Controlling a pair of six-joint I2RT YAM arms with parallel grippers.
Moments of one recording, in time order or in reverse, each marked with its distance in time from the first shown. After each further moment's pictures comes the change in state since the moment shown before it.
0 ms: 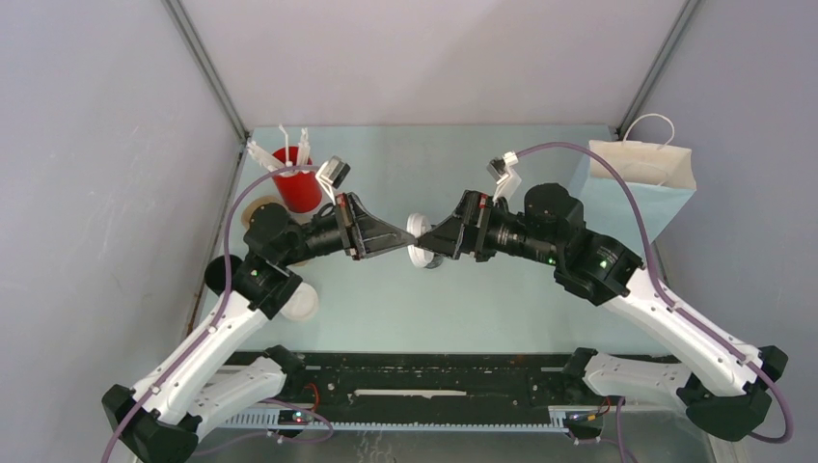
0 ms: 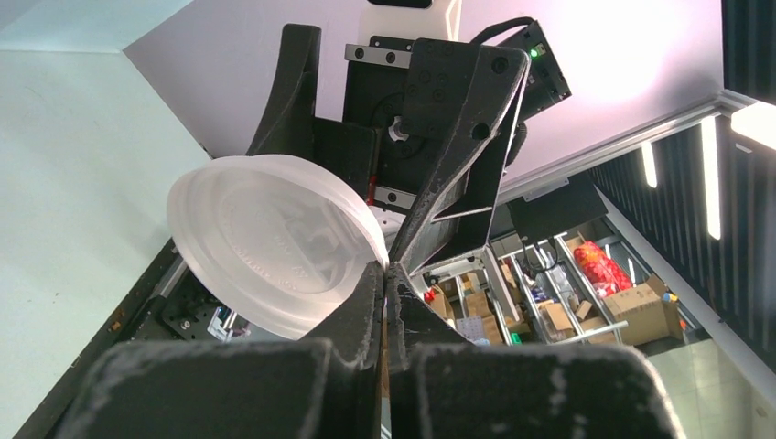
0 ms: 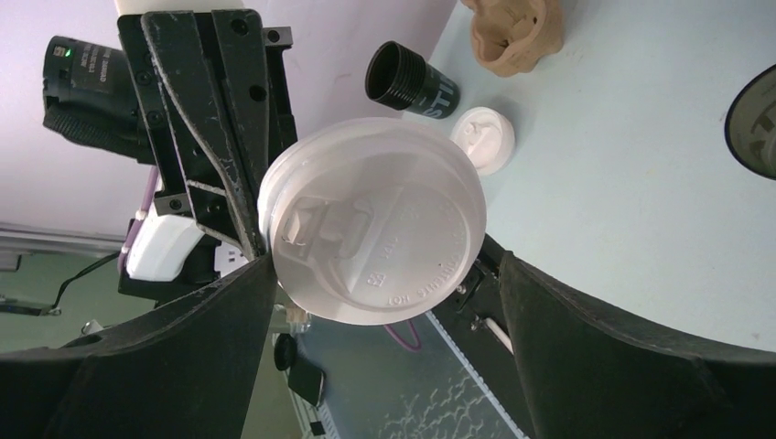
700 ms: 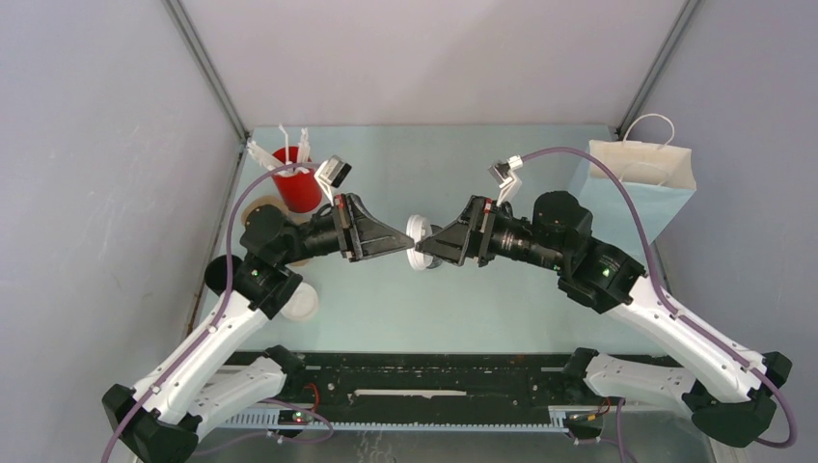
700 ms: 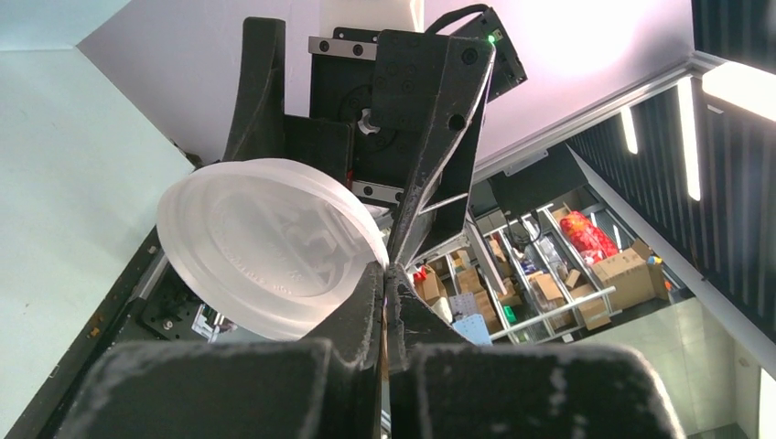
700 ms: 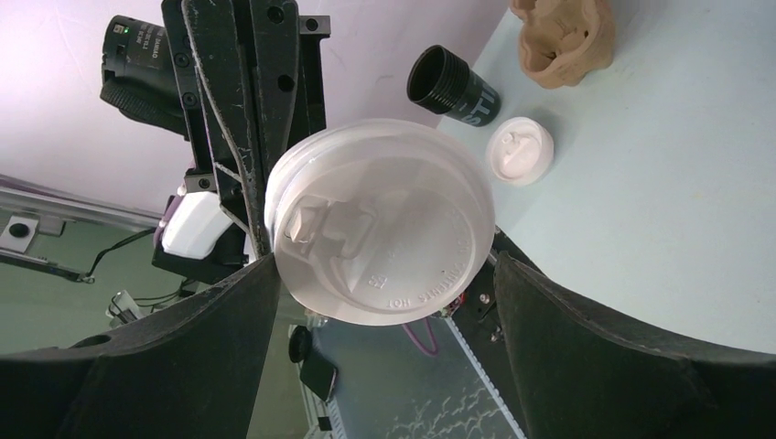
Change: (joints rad) left arm -0.001 0.001 0.000 0.076 0.064 -0.028; right arm 0.006 -0.055 -0.076 0.121 -0.049 0.011
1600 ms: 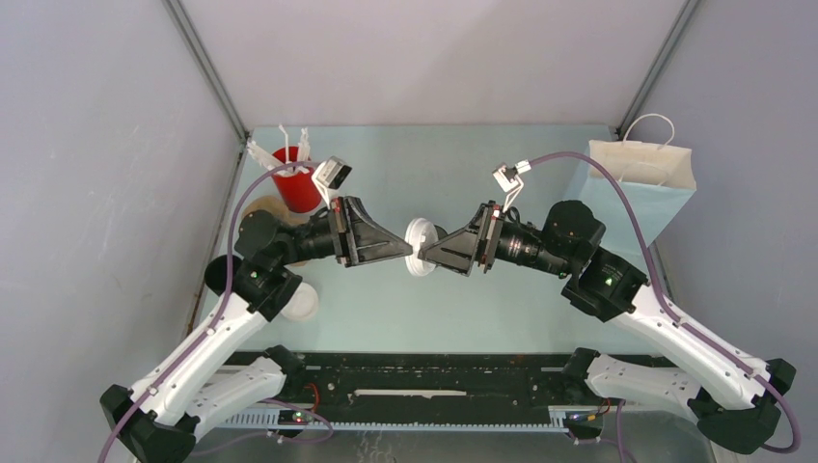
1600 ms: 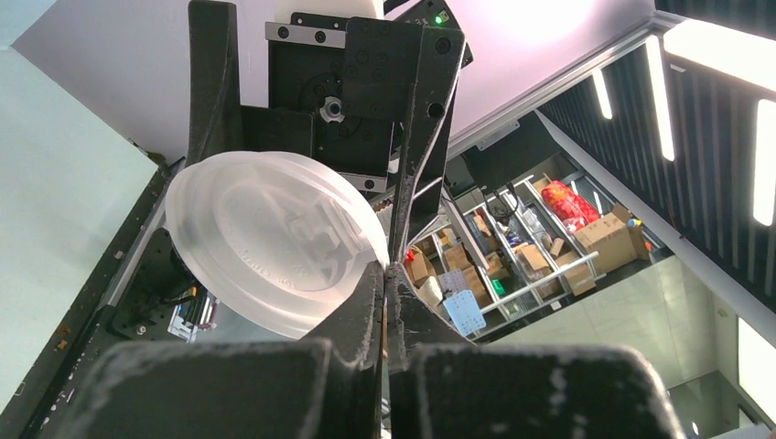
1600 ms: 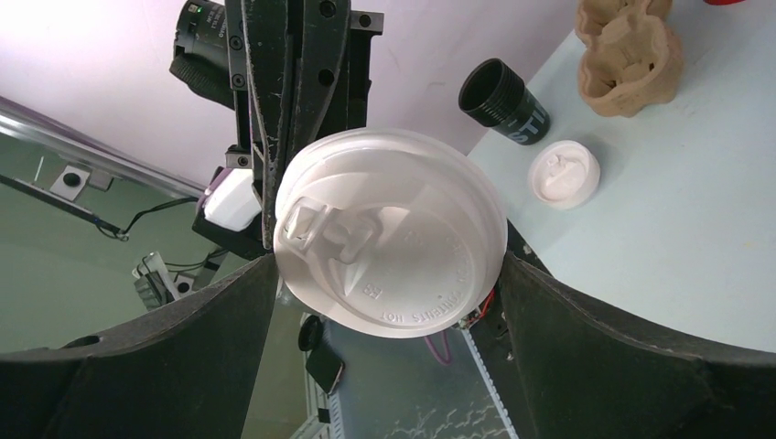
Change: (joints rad) left arm -0.024 -0.009 0.000 0.081 0.047 -0.041; right arm 0.005 -0.065 -0.095 0.174 -0.084 -0.015
